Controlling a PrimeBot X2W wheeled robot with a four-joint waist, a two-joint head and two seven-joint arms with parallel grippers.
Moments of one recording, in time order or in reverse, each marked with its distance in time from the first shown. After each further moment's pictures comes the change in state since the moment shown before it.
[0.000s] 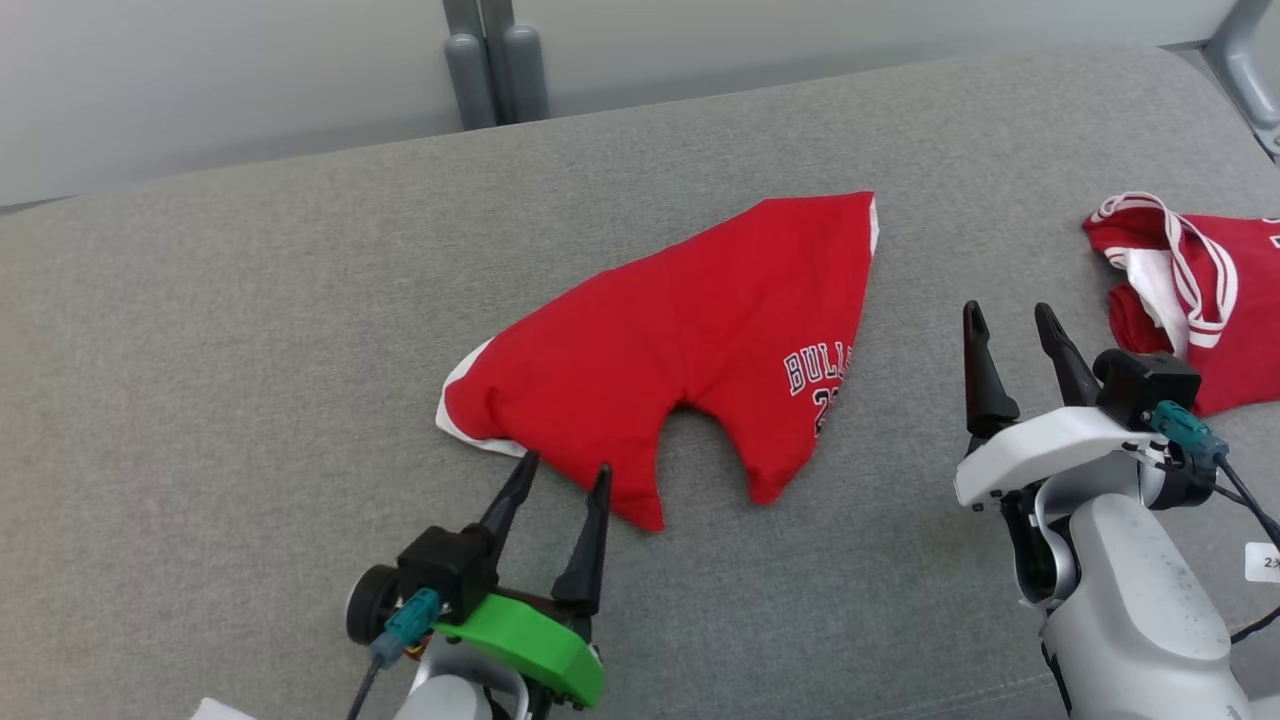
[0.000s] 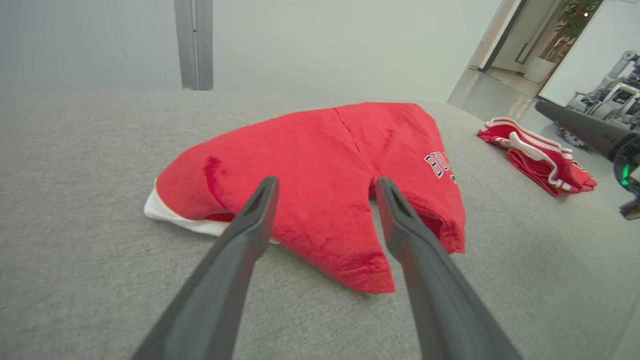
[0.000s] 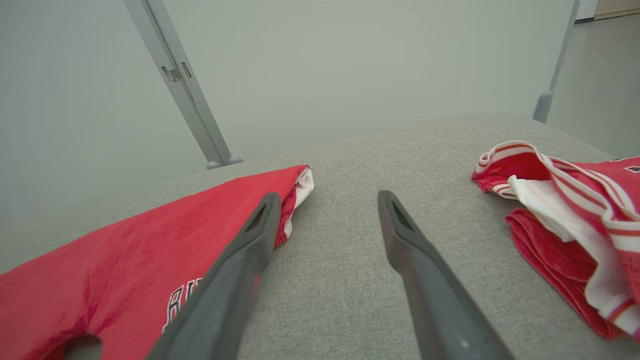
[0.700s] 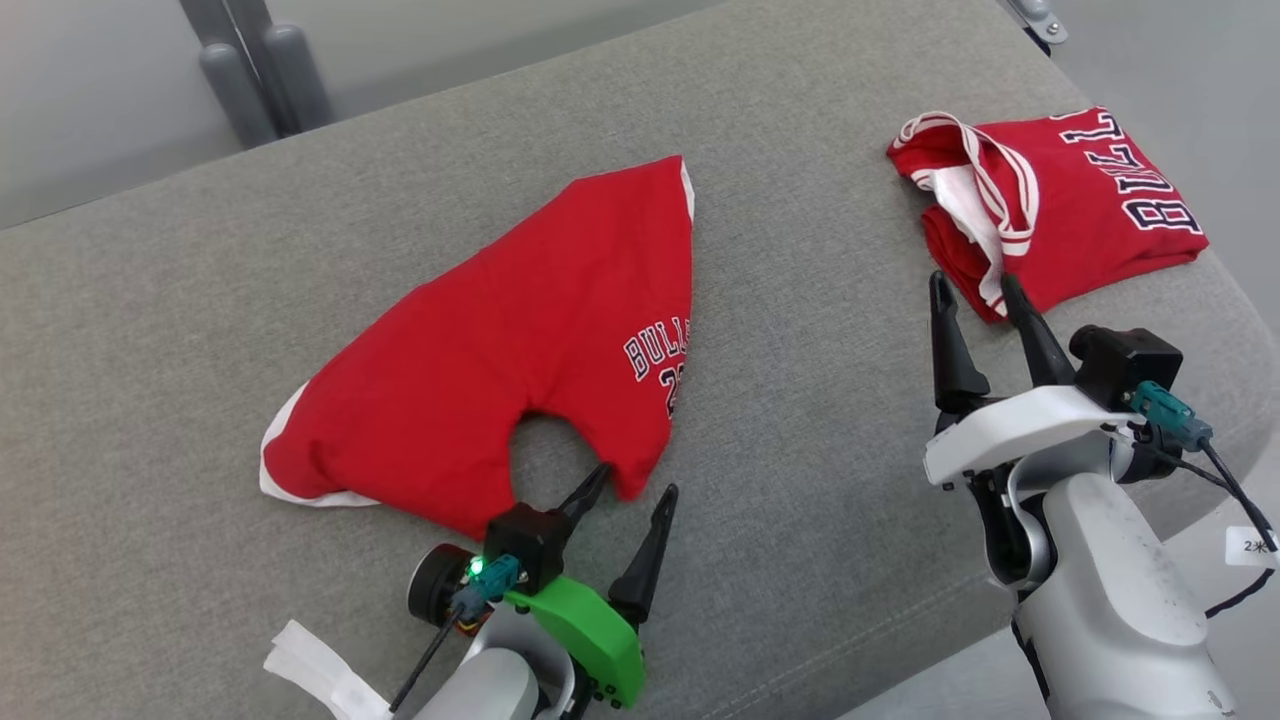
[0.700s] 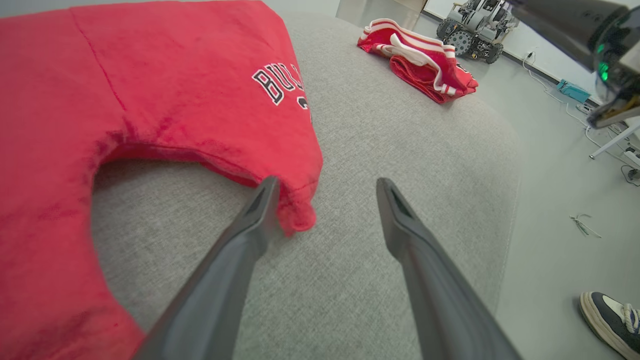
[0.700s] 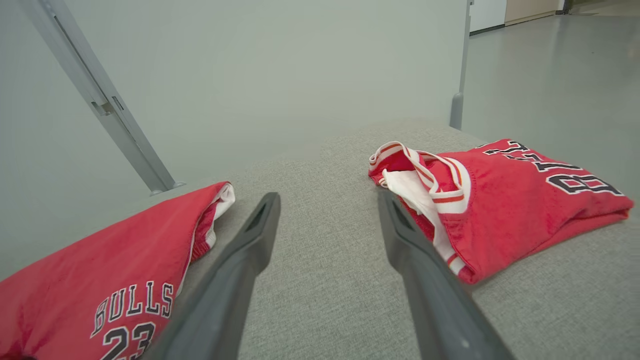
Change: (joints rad) left arm -0.165 -0.001 -0.231 0.225 -0.104 -0.026 0.000; right arm -0.016 0.023 0.055 -0.058 0.057 0.000 0.000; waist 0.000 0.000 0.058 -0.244
